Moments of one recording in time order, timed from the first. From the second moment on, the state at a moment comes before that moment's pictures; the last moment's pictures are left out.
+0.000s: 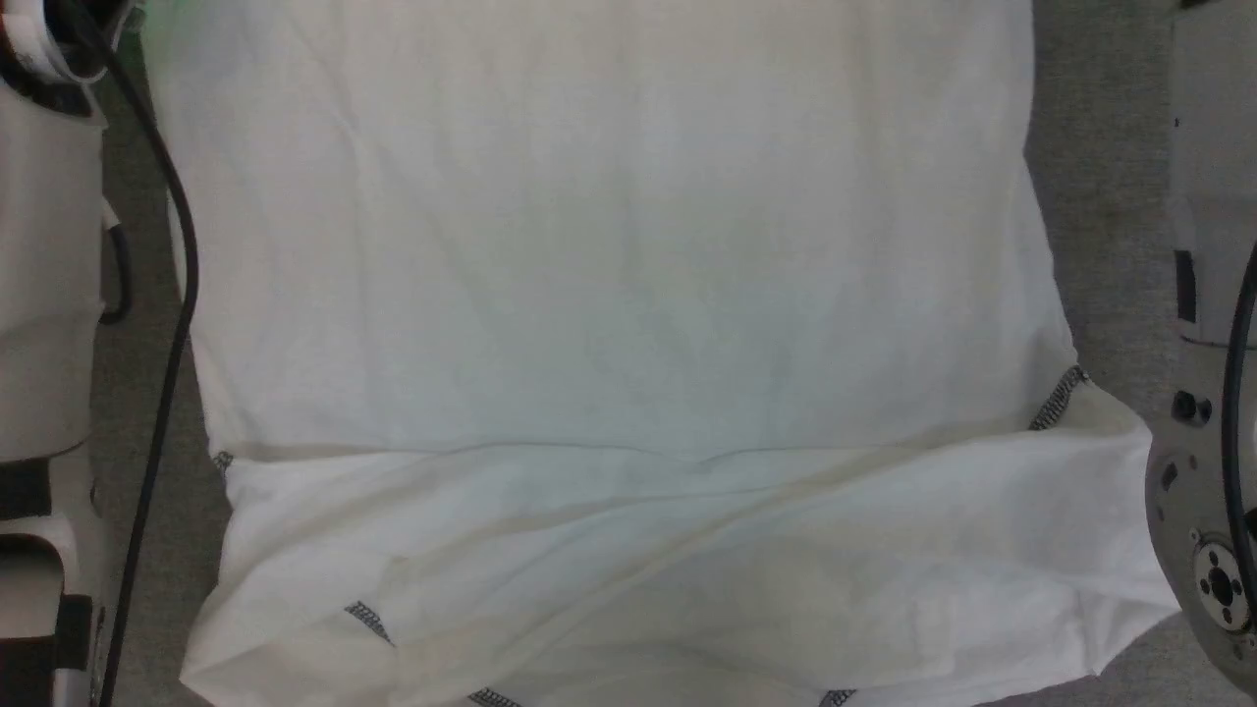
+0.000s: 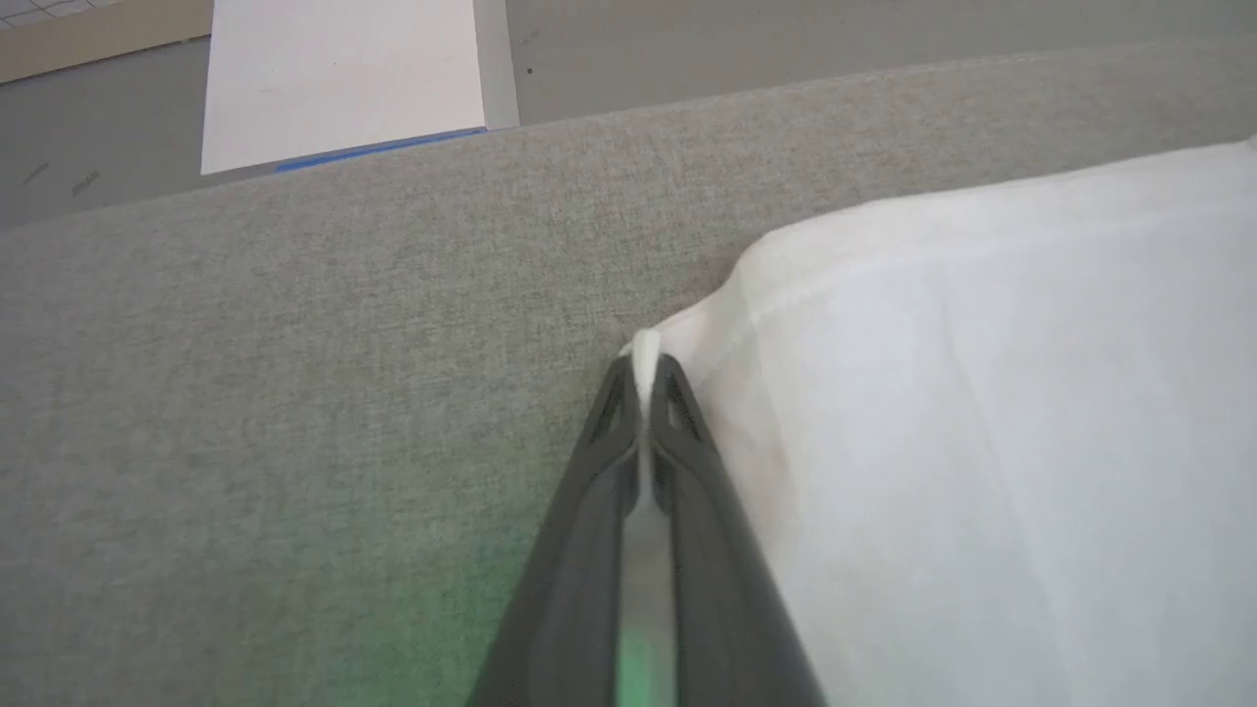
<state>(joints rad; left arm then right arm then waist) -1.19 0.40 -0.25 0.30 -0.41 0.01 0.78 -1.31 -0.05 -0.03 0.54 0.06 0.13 0.71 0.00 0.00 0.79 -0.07</state>
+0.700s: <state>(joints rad) -1.25 0.39 -0.28 0.39 -0.34 -0.02 0.38 -1.41 -0.04 -0.15 0.56 -0.17 0.13 0.71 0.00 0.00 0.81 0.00</state>
